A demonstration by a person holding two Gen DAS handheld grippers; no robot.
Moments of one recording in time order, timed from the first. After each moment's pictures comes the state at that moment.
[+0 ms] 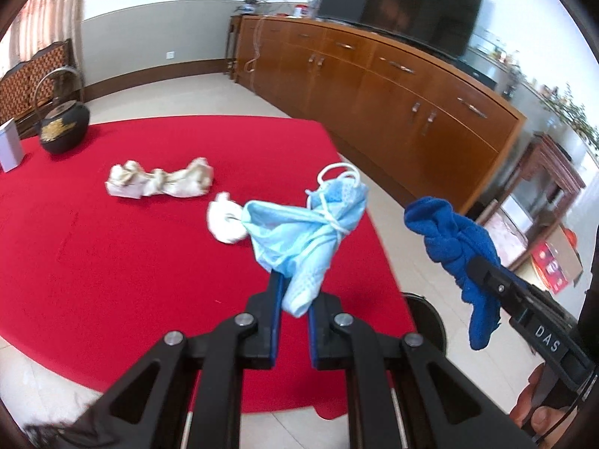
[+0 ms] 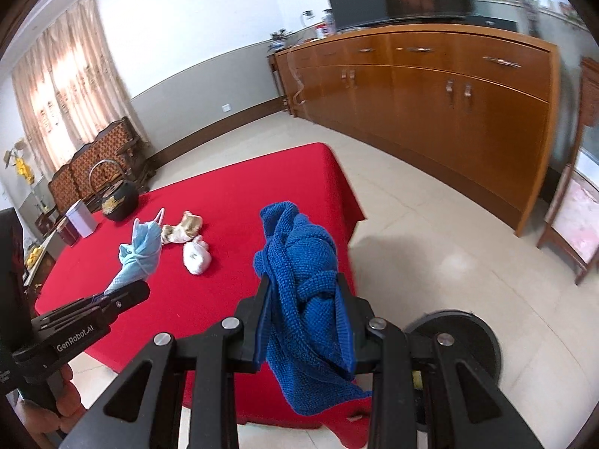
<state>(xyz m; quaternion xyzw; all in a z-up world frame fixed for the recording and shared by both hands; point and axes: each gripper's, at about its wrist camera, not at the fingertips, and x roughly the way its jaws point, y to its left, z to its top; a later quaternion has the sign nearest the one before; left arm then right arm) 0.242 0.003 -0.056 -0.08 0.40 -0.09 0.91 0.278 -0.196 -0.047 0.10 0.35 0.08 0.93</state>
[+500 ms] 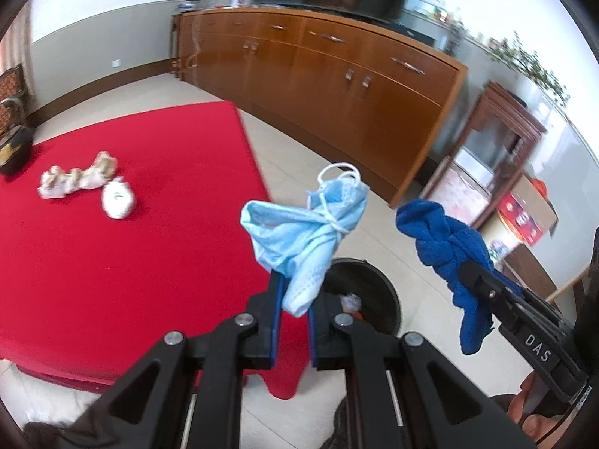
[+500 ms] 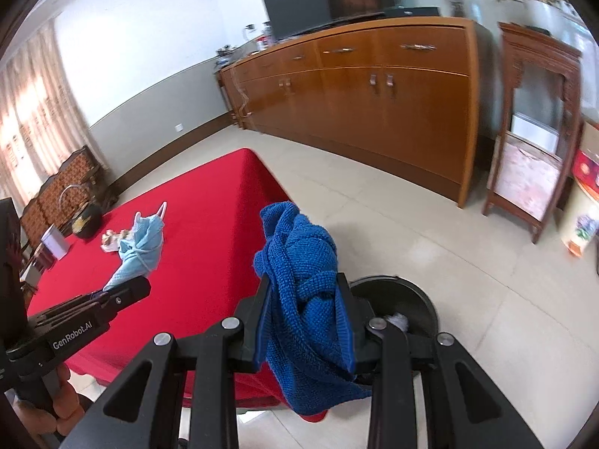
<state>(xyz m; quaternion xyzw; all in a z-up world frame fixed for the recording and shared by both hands) 0.207 -0.108 -0.062 -0.04 0.42 -0.17 0.89 0.187 -0.305 -0.053 0.13 0.35 -0.01 0.93</state>
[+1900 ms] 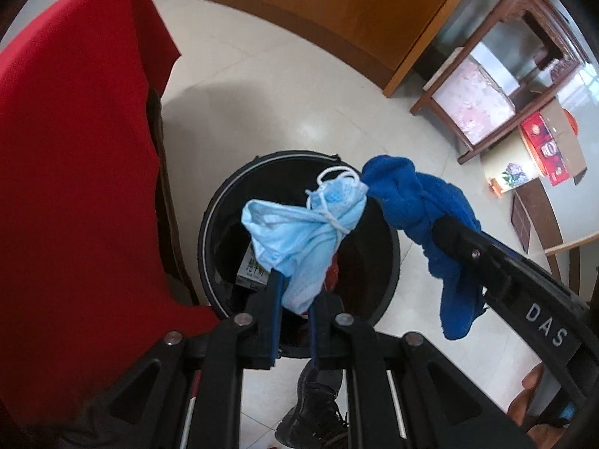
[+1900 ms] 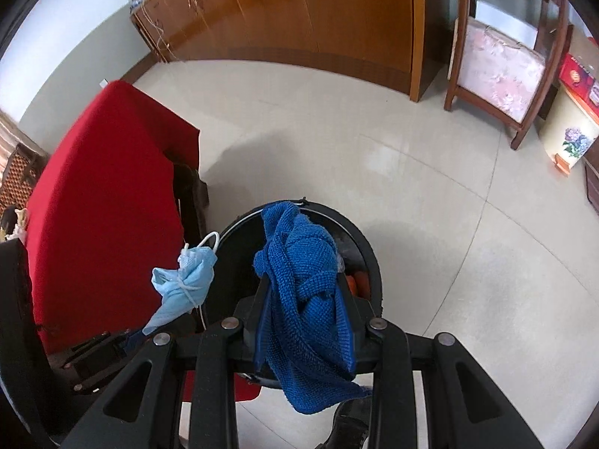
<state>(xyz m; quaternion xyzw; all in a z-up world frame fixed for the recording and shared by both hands) 0.269 -0.254 -0.211 0.00 0.60 -0.19 0.78 0.278 -0.432 -0.221 0.18 0.52 -0.08 0.83</state>
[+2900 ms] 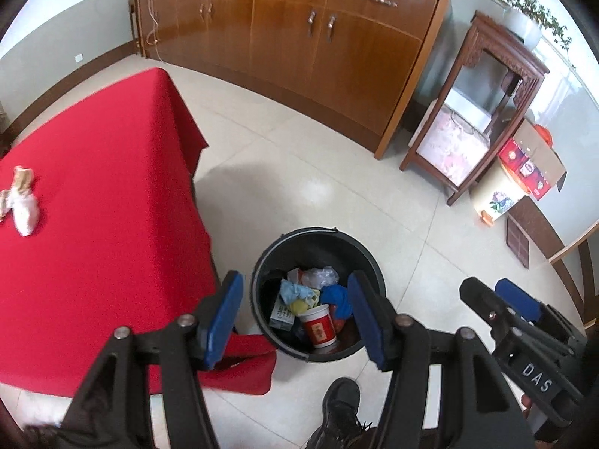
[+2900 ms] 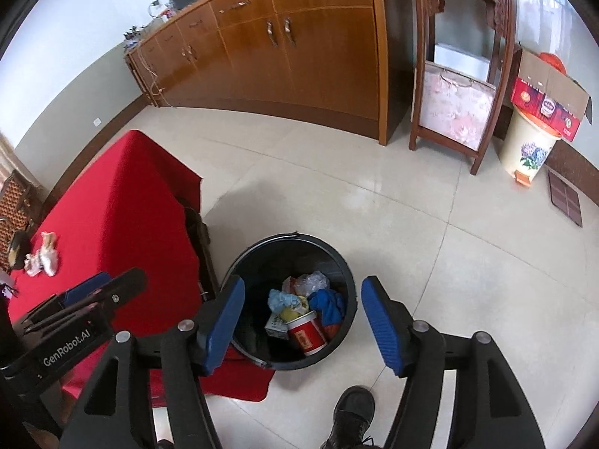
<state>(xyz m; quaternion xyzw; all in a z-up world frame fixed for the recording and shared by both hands) 0.237 -0.199 -0.085 0.03 0.48 -0.20 0.85 0.197 -0.407 -0.106 0.18 0.44 -0.13 0.87</state>
